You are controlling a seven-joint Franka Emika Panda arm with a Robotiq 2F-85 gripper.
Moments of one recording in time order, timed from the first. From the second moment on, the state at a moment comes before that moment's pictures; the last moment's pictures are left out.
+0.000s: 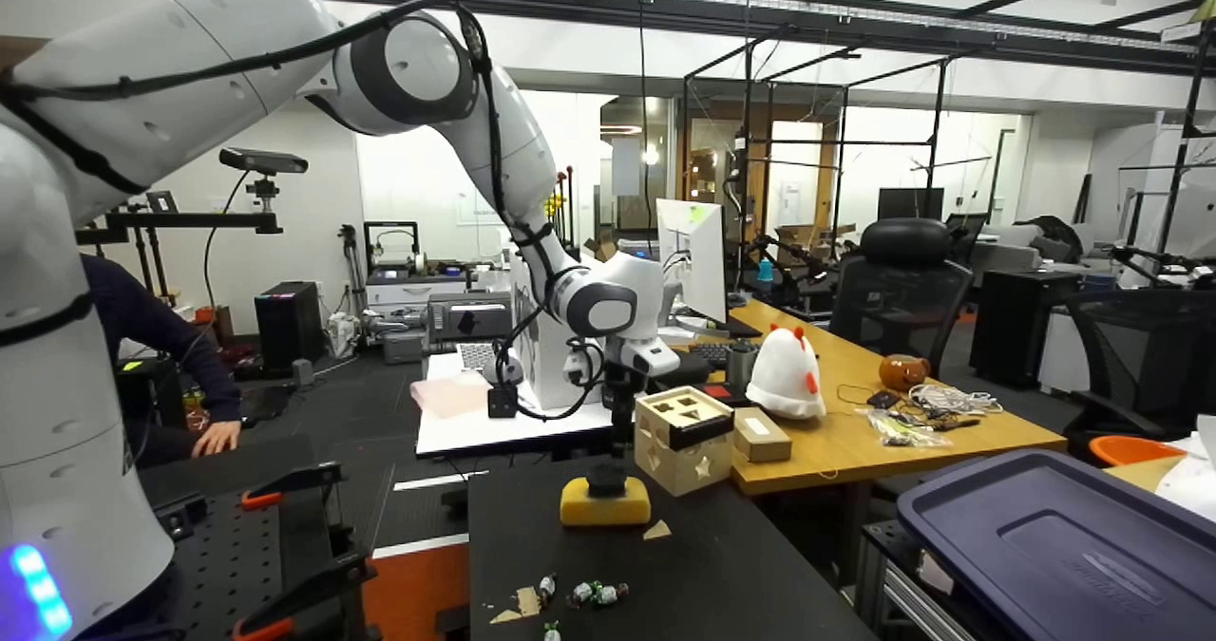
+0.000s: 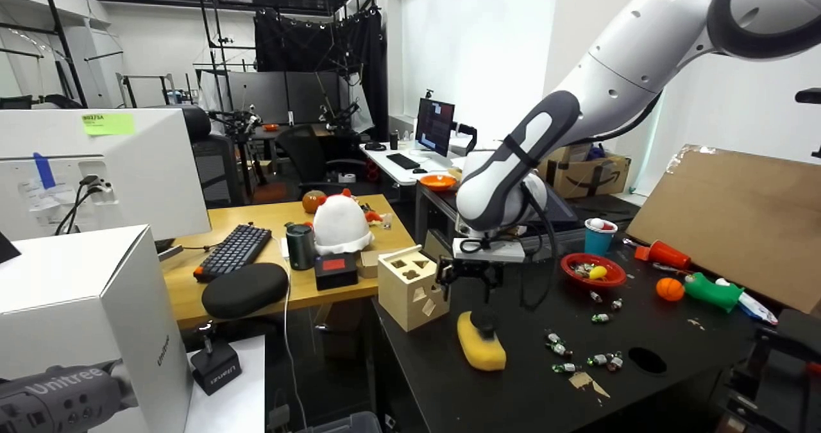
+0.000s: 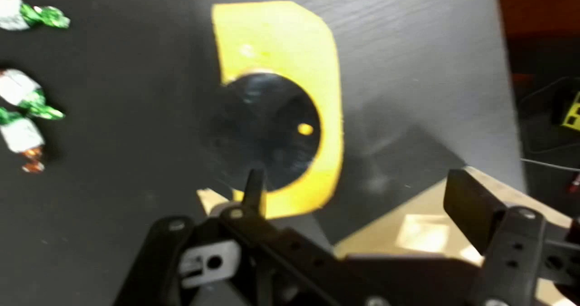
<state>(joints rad) 0.12 0.95 -0.02 -1.65 0.25 2.58 0.55</state>
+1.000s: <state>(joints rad) 0.24 1.20 0.07 -0.84 0.12 2.07 0.26</state>
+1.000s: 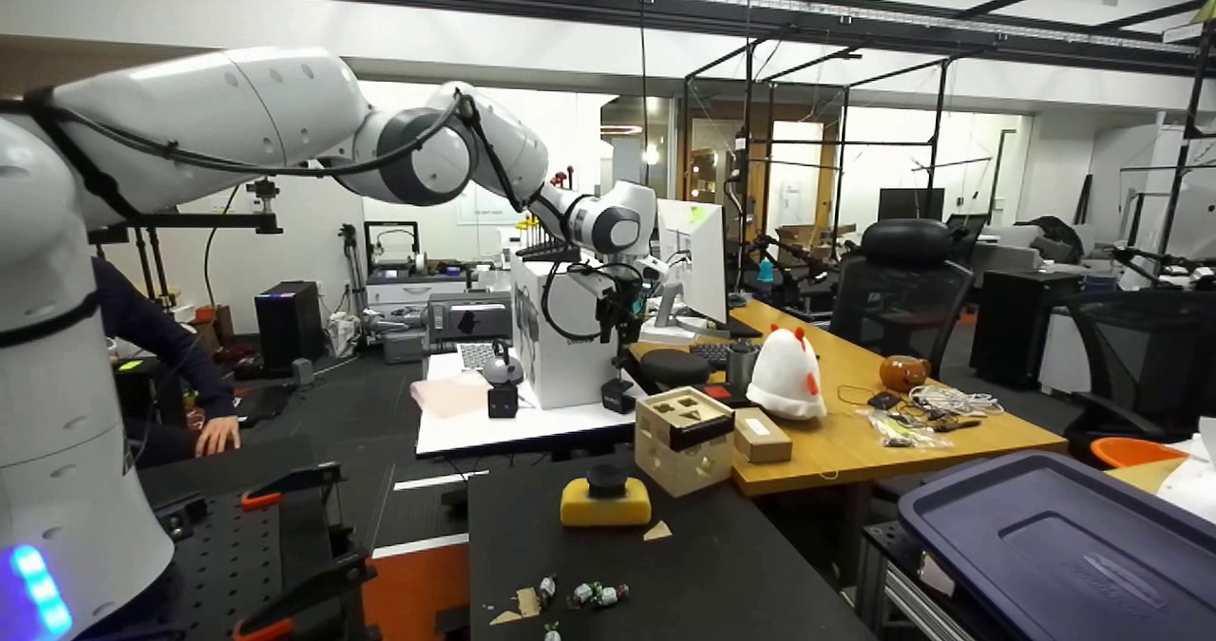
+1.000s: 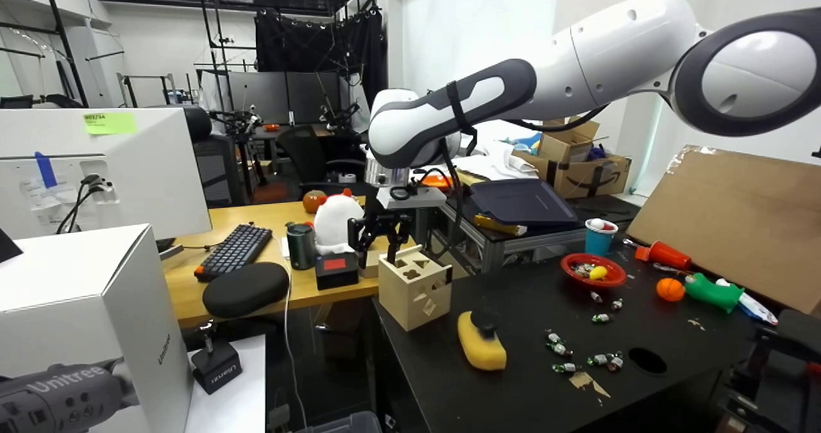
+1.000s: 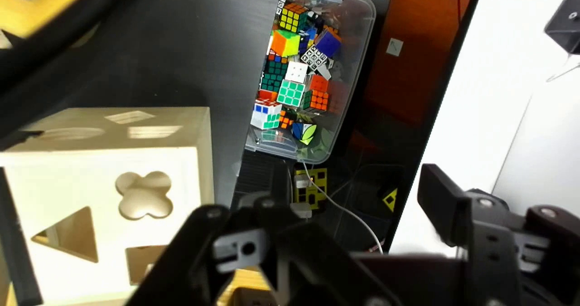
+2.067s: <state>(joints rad) 0.14 1.34 0.01 -0.70 0.16 1.94 0.51</state>
